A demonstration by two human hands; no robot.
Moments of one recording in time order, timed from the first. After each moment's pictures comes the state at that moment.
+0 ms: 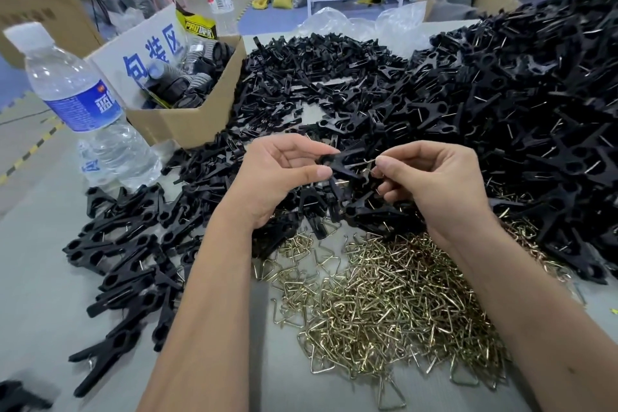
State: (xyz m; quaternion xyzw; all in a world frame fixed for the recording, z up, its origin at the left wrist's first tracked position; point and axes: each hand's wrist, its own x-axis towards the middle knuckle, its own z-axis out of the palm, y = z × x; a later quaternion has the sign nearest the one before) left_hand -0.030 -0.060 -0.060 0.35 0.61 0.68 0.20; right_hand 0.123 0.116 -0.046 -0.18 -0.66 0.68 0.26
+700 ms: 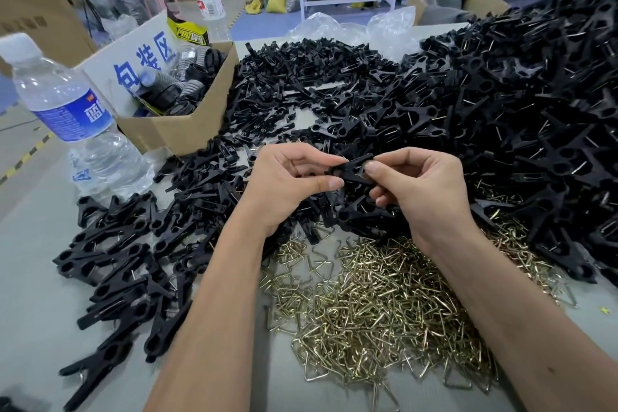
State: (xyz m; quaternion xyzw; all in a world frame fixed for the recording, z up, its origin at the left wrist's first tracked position) left_hand -0.012 -0.042 -0.057 0.37 0.62 0.67 0.18; right_hand 0.119 0.112 -0.054 -0.19 -0.63 0.69 0.29
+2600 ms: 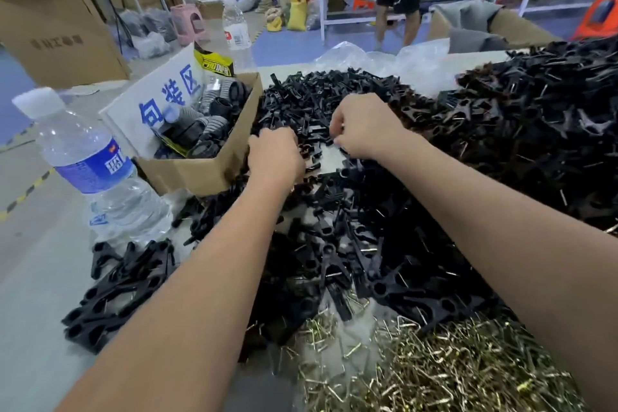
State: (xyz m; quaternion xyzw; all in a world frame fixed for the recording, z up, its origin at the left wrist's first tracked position) left_hand -0.167 0.010 -0.031 0.17 0.98 0.12 -0.01; right_hand -0.090 0.149 0.014 -0.11 -0.98 0.15 0.11
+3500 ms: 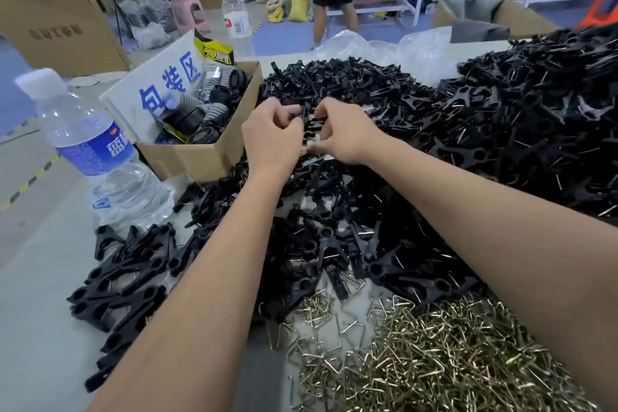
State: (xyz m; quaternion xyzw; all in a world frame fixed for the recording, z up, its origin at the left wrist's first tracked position) left_hand -0.132 -0.004 -0.031 0.14 0.82 0.54 -0.12; right_hand -0.101 0.139 -0.024 -0.06 -0.96 0.26 0.09
